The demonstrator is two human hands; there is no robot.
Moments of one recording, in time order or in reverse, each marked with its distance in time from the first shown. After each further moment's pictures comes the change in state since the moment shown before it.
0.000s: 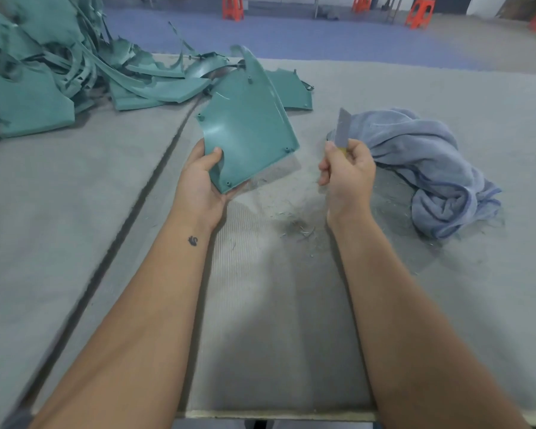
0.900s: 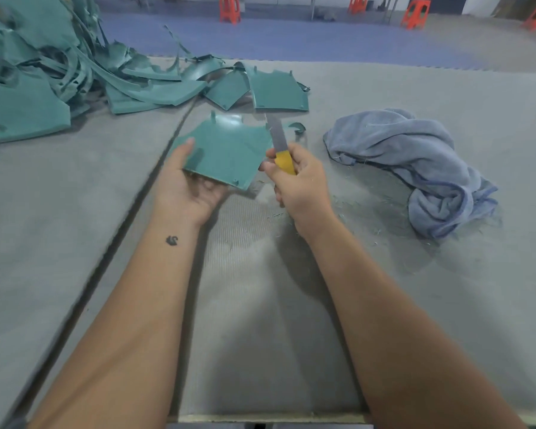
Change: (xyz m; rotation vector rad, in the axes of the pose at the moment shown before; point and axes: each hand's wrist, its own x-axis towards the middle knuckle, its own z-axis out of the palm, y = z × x) left_hand -0.001 0.015 -0.004 -0.358 0.150 -0.193; right_hand -0.022 0.009 0.030 -0.170 -0.350 0.011
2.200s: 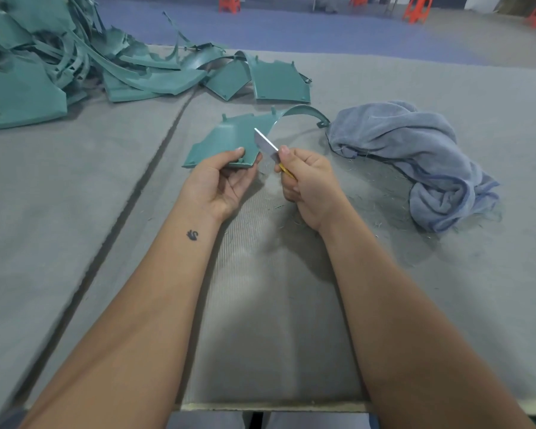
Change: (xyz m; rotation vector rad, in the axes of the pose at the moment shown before) left_hand -0.013 -0.024 0.014 0.051 -0.085 -0.105; right_hand 0.008 0.013 -0.018 0.270 -0.243 0.145
